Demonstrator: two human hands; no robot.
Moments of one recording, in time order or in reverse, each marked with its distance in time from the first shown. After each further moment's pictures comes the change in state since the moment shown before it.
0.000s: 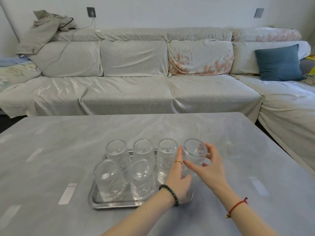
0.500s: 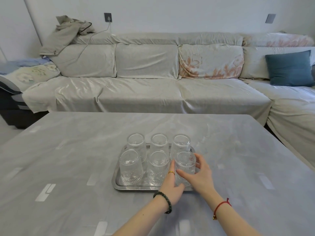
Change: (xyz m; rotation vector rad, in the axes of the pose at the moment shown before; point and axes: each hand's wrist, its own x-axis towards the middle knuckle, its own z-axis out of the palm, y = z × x) left_hand -0.056 -0.040 -0.035 0.110 0.050 -0.141; right_hand -0.051 0.009 0.053 -0.072 -0.096 0.008
